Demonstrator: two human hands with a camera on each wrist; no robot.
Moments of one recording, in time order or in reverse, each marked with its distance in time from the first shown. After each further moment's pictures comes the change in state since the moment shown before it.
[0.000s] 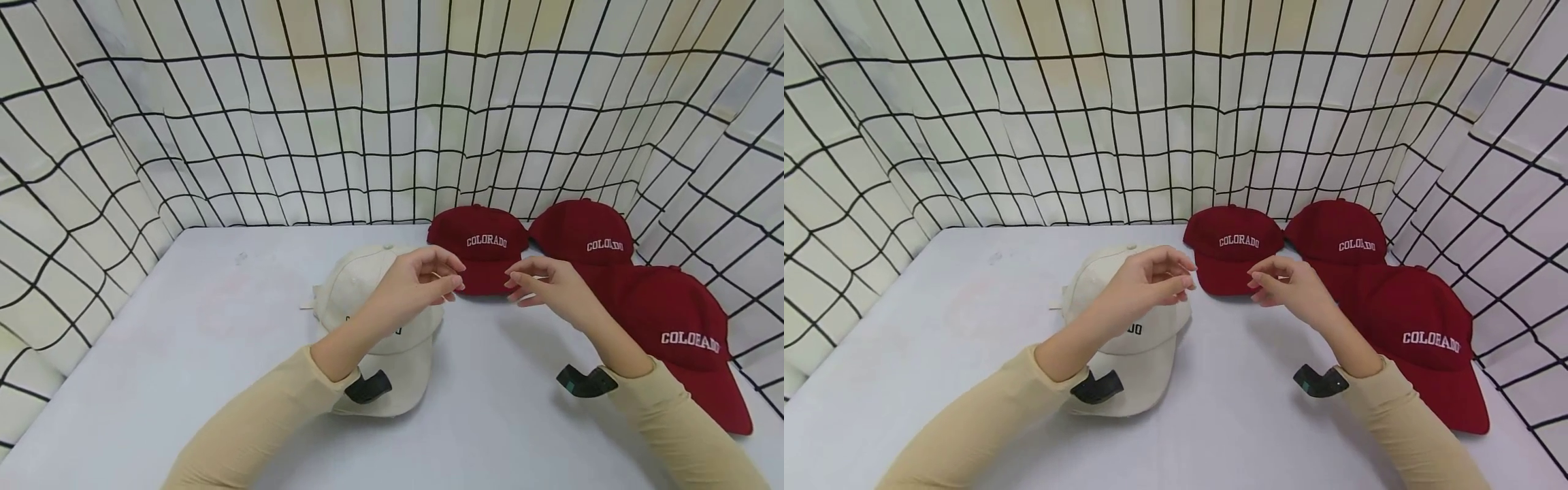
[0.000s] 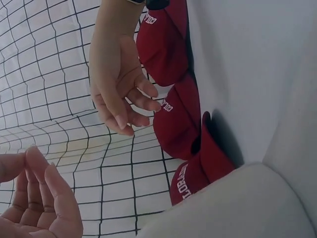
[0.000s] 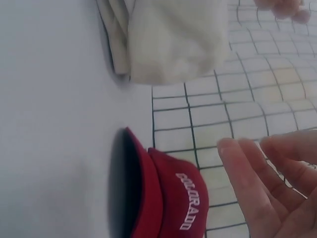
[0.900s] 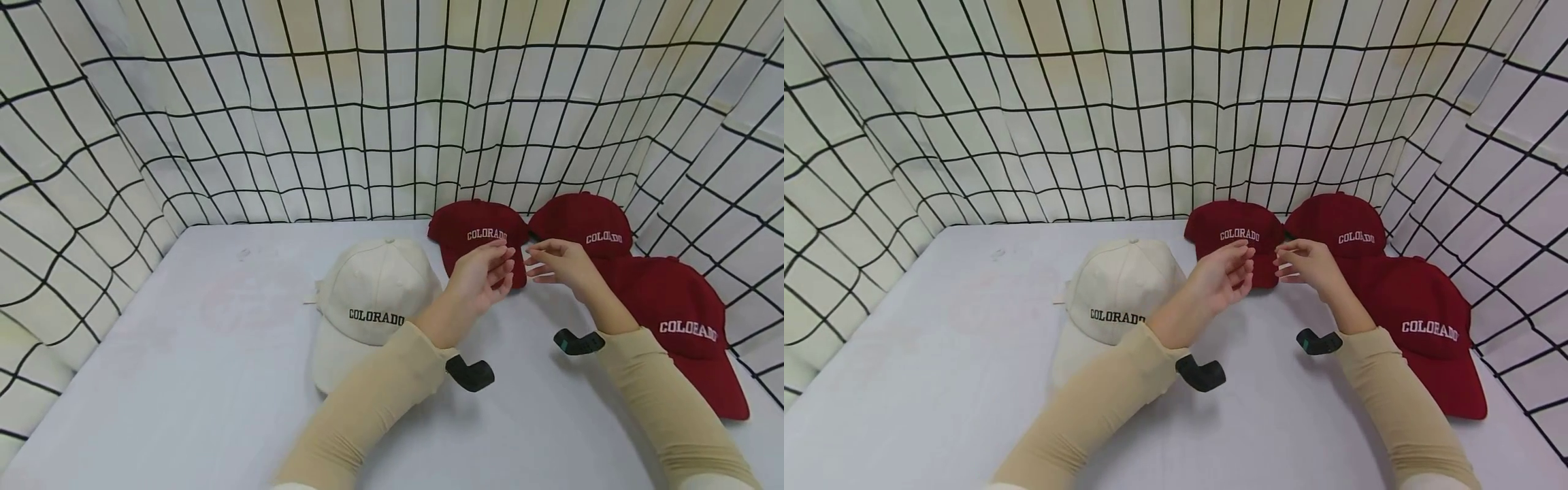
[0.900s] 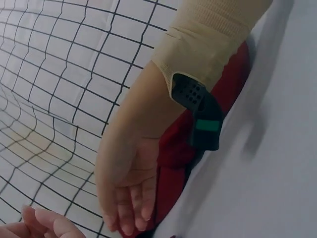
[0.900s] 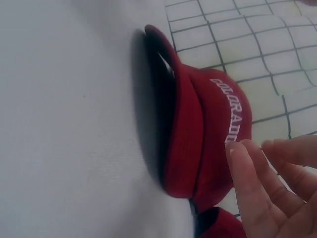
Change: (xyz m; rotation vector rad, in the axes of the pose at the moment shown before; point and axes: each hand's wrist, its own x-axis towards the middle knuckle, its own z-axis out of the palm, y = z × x) left_hand 0.071 -0.021 0.092 -0.908 0.358 -0.423; right_hand 0.037 0.049 -0.027 0.055 0.117 0.217
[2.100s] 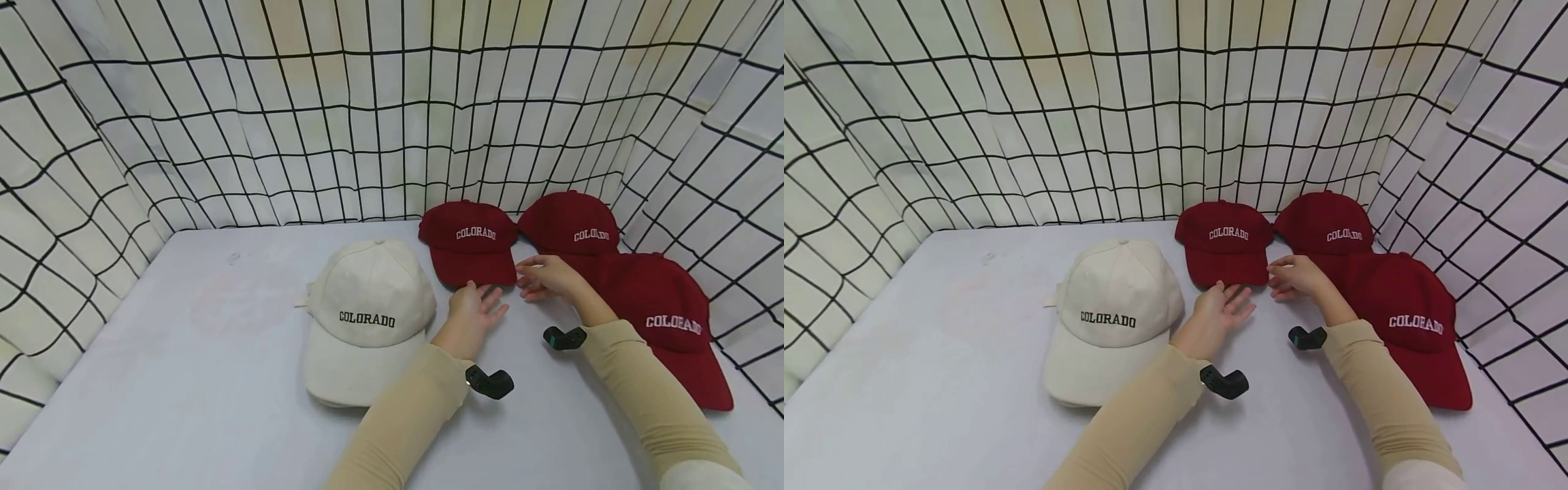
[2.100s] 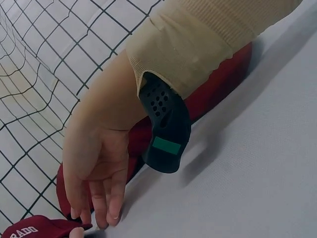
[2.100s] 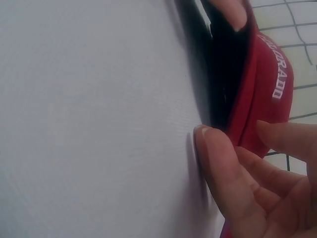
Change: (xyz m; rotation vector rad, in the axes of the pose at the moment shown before) left_hand 0.034 -0.064 -0.019 -0.257 0.247 -0.039; right_hand 0.015 0.030 -0.005 0.050 -0.189 0.214
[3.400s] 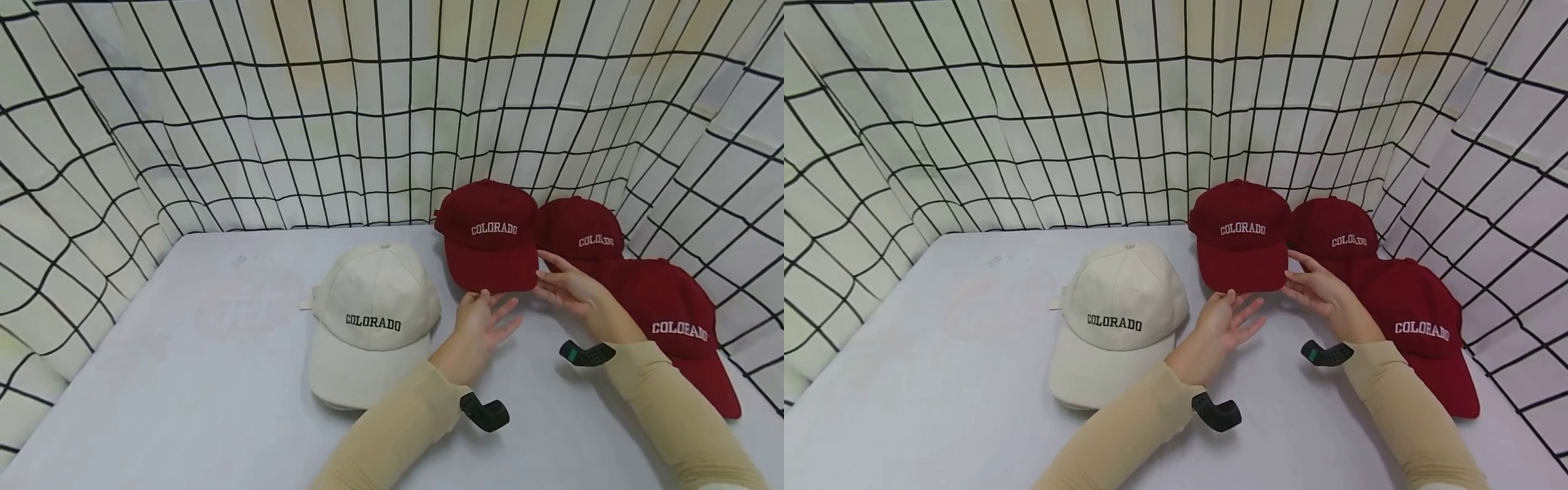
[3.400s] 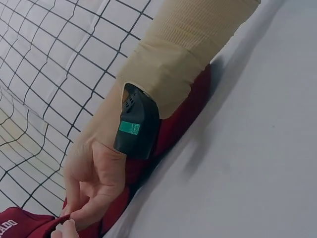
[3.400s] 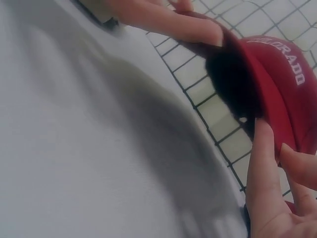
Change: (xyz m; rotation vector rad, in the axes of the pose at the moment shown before) left_hand -0.028 -0.002 -0.007 0.086 -0.083 0.049; right_hand -0.030 0.004 -0.006 0.898 -0.166 -0.037
